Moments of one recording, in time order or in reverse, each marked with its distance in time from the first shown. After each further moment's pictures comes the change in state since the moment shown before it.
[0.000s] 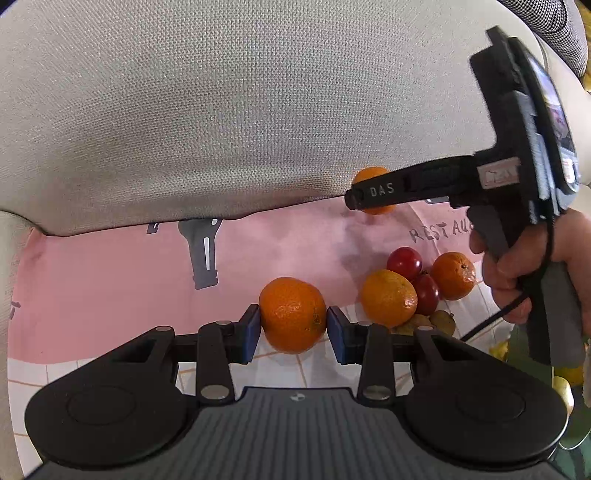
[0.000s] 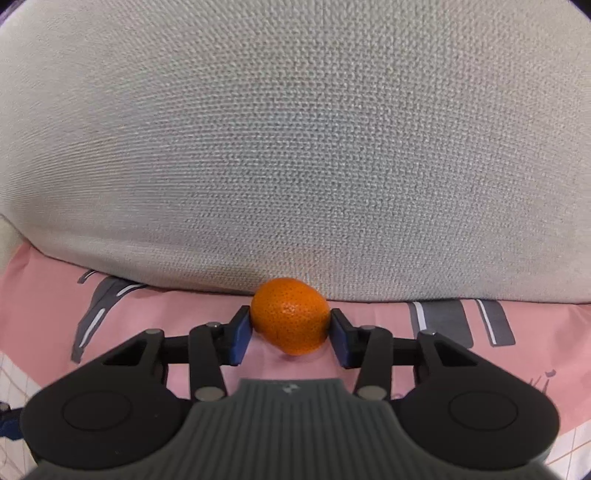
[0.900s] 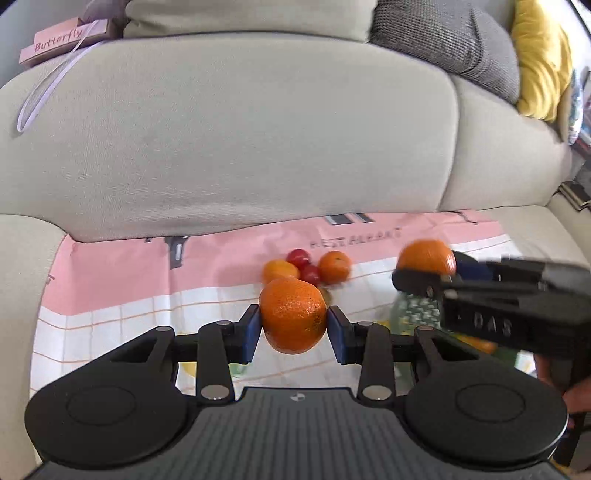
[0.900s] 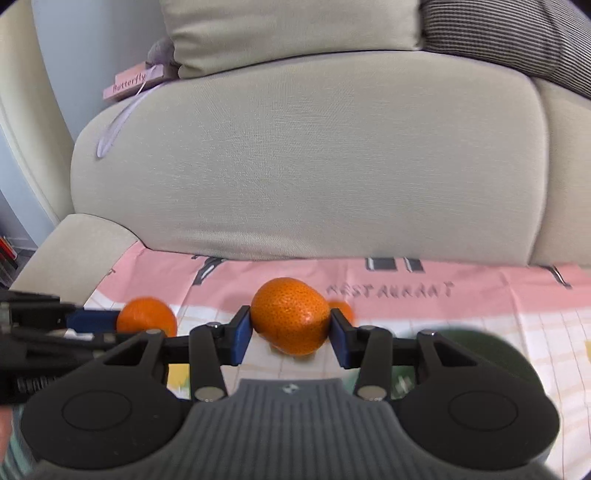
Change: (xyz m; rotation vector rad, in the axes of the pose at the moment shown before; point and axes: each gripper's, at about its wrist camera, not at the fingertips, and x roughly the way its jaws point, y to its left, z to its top) left arm -0.137 -0.085 -0.059 0.002 -0.177 -0.028; right arm -0.242 -0.037 -0.138 0.015 -0.242 0.105
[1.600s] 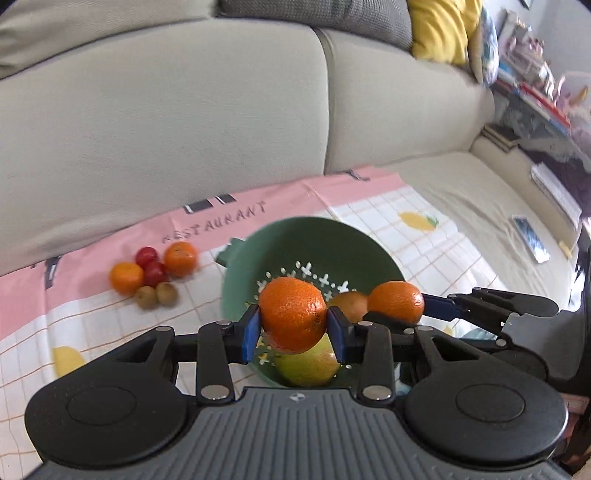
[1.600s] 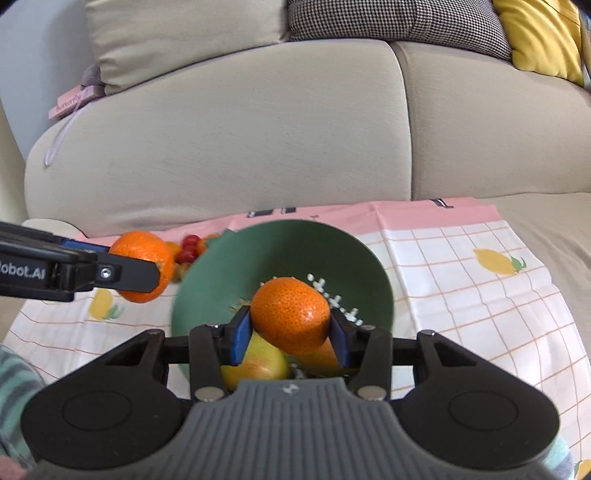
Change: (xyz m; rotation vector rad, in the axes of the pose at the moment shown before) left arm 0.029 -0.135 -0.010 0.200 0.078 -0.173; right arm -0.078 -0.095 -0.089 0.090 -0.021 -0.159
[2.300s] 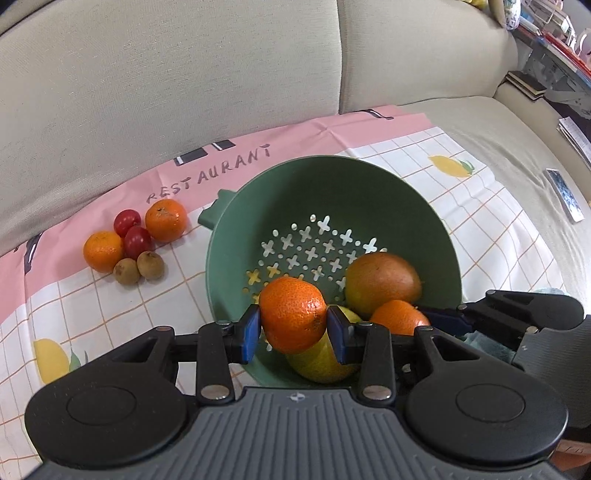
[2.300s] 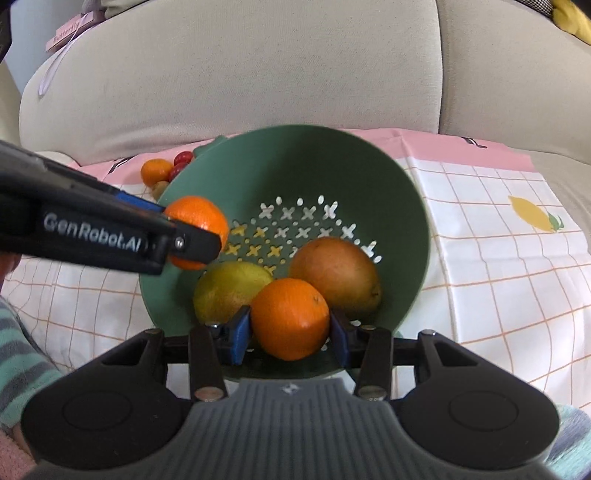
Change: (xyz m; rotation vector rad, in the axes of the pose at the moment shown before) left arm 0.064 0.001 -0.003 0.026 0.163 0.063; right arm 0.053 0.001 -0.022 -0.055 0.200 0.025
